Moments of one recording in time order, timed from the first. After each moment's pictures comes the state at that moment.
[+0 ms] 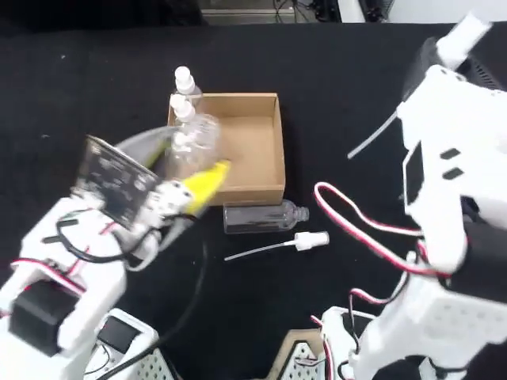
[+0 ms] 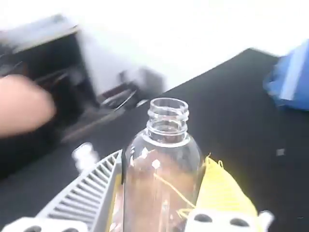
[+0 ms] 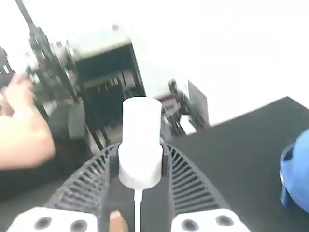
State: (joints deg) left arm 22.4 -66.8 25.5 60.2 -13.5; right arm 13.4 -33.8 -24.7 77.1 -17.7
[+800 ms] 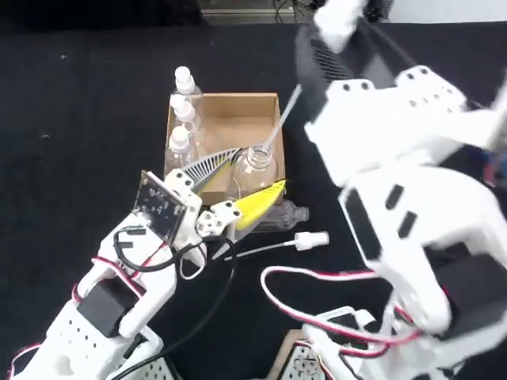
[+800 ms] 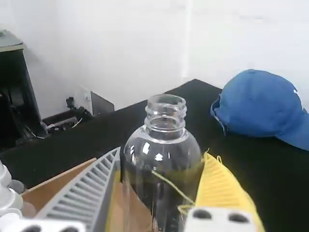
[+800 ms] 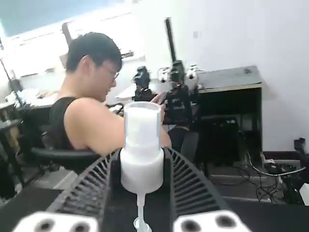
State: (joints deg) left arm 32.4 -77.2 60.1 26.9 -2.0; right arm -16.9 -34.2 -27.1 68.7 -12.4
